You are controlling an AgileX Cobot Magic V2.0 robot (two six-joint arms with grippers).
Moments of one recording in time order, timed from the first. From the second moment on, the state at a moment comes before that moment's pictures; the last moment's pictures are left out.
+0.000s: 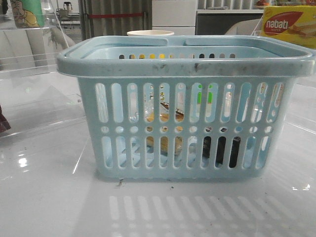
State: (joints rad) left arm -0.63 1.42 -1.62 -0.06 0.95 0.25; right arm 0.46 0.78 -0.88 0.04 0.77 -0.12
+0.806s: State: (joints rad) left arm -0.63 0.64 -0.91 -0.06 0.94 0.19; right arm 0.46 0.78 -0.88 0.04 0.83 -0.12
